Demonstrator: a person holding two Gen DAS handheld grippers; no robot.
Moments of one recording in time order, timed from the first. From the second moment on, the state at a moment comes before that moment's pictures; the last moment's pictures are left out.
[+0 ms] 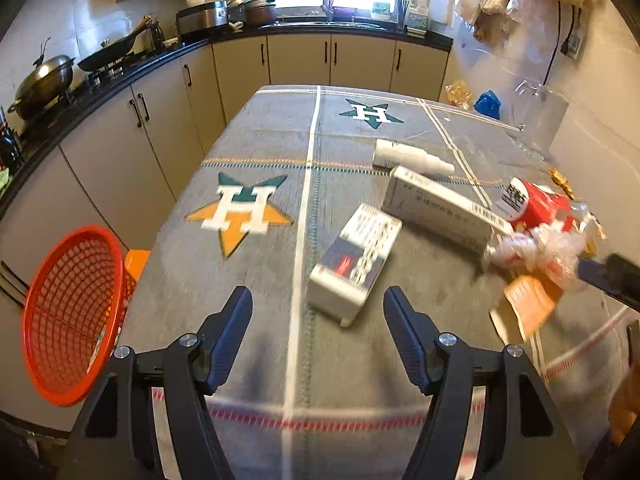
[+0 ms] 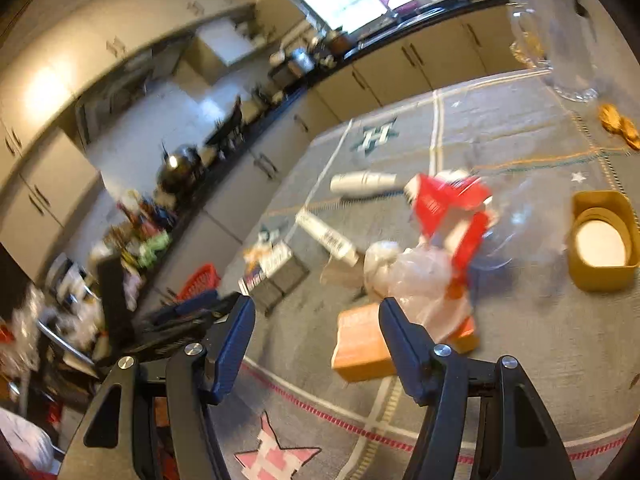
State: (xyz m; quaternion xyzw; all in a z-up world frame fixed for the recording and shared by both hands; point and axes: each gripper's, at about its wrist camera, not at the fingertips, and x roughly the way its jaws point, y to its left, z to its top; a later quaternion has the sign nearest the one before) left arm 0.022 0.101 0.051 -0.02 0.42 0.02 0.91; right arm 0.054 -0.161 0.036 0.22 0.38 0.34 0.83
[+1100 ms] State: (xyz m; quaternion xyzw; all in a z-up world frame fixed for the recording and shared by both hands) left arm 0.055 0.095 0.021 -0.04 0.41 0.00 0.91; right arm 0.050 -0.143 0.026 0.10 0.36 0.24 0.90
